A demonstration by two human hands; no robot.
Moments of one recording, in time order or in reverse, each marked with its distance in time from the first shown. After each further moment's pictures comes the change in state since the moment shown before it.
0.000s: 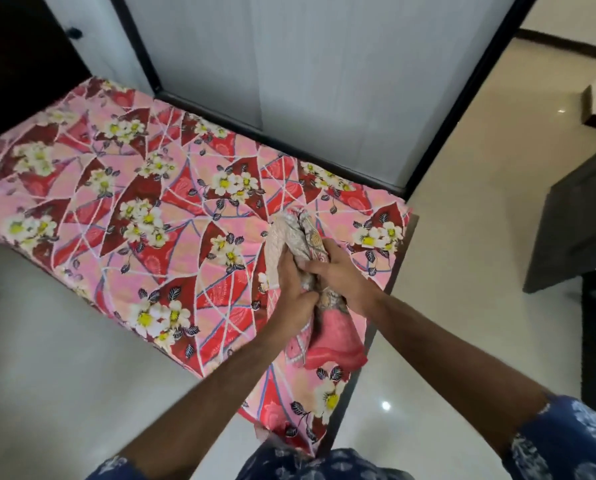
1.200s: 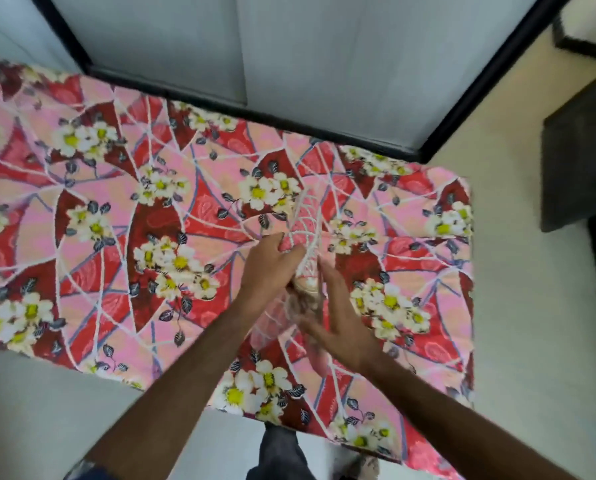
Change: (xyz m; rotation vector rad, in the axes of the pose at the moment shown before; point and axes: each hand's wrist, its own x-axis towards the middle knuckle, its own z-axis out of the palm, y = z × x) left_hand 0.249 -0.012 -0.349 0.416 -0.202 -0.074; right_hand 0.183 0.003 0.292 -0.462 0.206 -0.209
